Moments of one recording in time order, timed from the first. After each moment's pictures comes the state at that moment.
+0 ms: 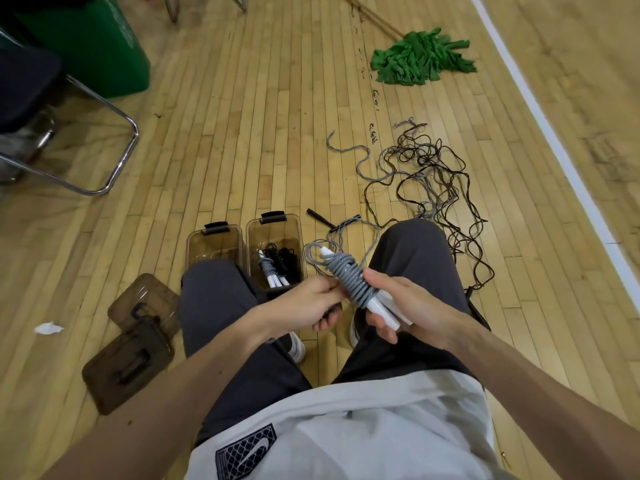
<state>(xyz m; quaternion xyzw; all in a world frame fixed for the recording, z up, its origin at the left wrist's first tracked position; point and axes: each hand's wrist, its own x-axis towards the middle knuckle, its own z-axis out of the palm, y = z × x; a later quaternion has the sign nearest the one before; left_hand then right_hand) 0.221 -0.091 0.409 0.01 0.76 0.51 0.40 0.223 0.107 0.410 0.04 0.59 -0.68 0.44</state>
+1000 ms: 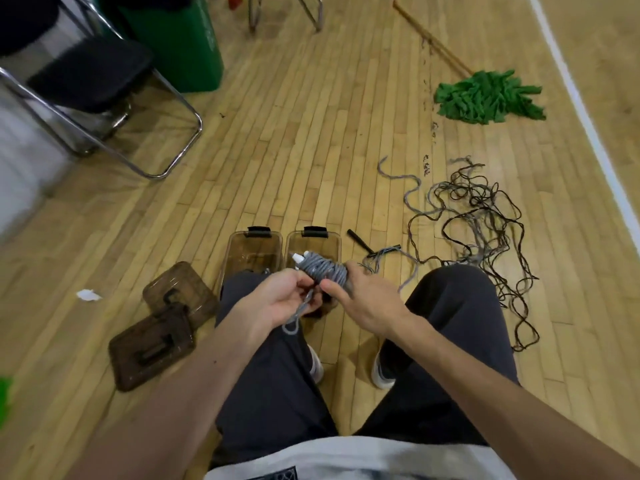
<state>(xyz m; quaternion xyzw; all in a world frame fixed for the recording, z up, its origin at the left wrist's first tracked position) 0.182 -0.183 0.402 -0.40 0.40 0.79 0.23 0.161 -0.017 0.389 -0.19 0.93 -0.24 0.22</state>
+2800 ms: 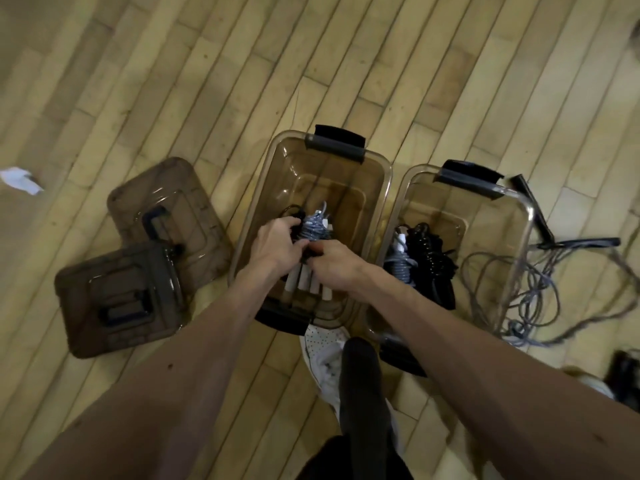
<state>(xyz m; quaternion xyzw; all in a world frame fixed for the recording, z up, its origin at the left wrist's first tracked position) 0.060 -0.446 -0.020 -0.39 0.83 0.33 0.23 0.009 -0.333 -0.002 -0.10 0.73 -0.32 0.60</state>
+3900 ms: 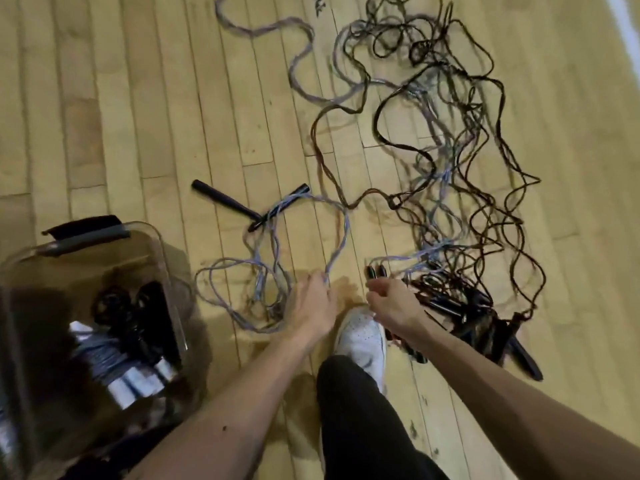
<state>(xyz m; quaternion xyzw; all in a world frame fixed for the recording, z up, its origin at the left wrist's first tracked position) -0.029 0.020 -0.058 -0.09 0.88 0.31 0.36 -0.014 0.167 -0.035 0.30 0.79 -0.37 0.38</state>
